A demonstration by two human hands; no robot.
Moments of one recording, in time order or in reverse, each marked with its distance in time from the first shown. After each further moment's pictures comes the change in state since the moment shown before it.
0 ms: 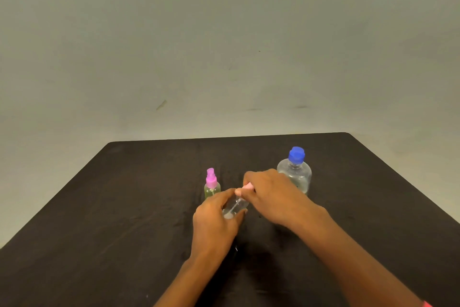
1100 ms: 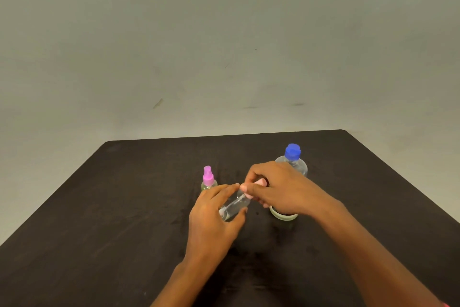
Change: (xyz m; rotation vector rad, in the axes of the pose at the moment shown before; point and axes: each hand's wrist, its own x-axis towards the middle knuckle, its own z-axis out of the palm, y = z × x) left_hand -0.005 0.007 -0.009 0.041 0.072 0.178; right_hand -0.007 0.018 -0.016 0.389 -0.040 0.001
